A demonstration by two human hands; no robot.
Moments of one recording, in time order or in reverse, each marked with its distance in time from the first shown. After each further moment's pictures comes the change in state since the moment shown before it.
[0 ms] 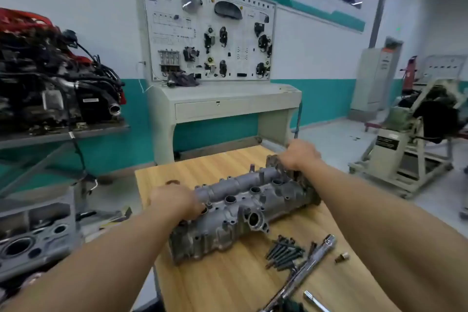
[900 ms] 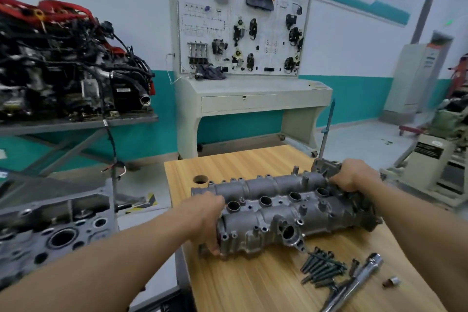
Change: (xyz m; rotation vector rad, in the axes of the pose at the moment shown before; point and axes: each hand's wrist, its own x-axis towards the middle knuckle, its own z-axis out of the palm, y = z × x) left_hand 0.001 -0.036 0.020 0.000 -0.044 0.397; right_hand 0.013 0.041 0.021 -0.099 -0.166 0.148
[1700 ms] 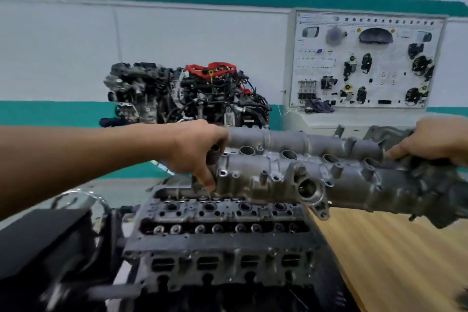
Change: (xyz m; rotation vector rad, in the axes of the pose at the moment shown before) left_hand -0.378 -0.173 -0.149 -0.001 0.249 -0.220; right_hand -0.271 -0.198 -0.186 0.330 -0.013 -0.345
